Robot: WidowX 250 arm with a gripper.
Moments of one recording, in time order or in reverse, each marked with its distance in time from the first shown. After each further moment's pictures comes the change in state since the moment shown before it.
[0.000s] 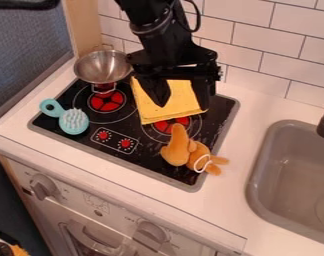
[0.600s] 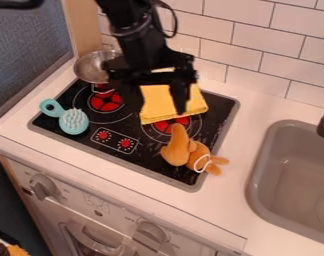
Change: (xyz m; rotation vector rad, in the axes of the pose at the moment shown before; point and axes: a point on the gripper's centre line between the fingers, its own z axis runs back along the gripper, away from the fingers) arm -0.015 0.029 0.005 0.075 0.082 0.175
